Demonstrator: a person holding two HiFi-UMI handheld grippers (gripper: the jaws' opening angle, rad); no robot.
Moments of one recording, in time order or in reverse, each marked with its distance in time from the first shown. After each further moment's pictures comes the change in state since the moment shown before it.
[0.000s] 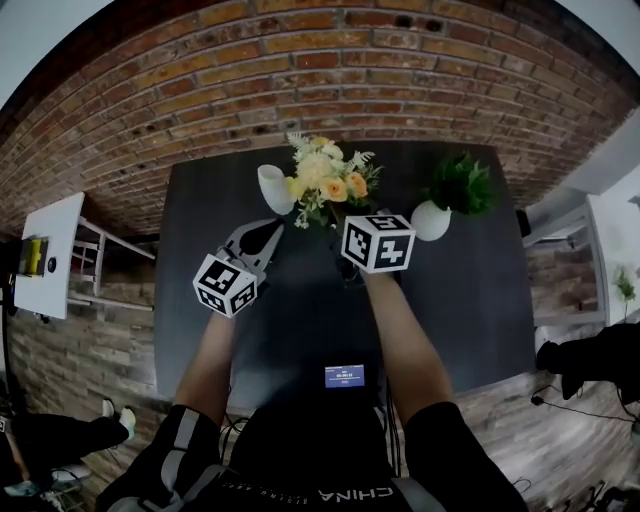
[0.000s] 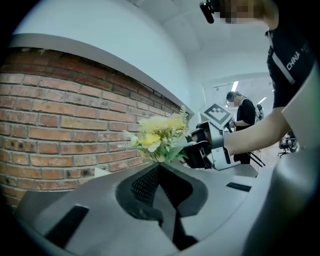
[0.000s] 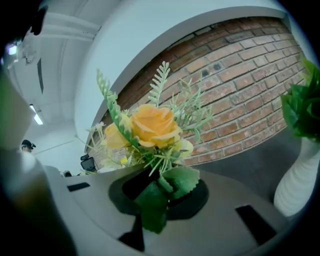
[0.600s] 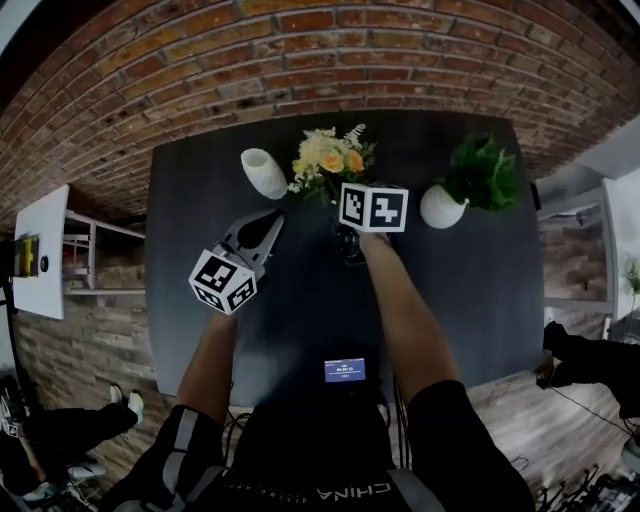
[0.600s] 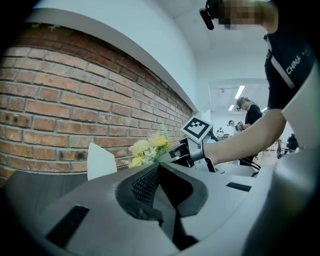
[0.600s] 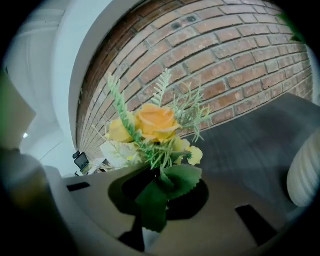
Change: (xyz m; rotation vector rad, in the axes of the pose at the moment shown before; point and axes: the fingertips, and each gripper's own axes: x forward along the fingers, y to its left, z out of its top) left arm 0.037 0.018 -0.051 -0.098 0.049 -0.022; right arm 0.078 -0.086 -0.080 0.162 0.261 -0.088
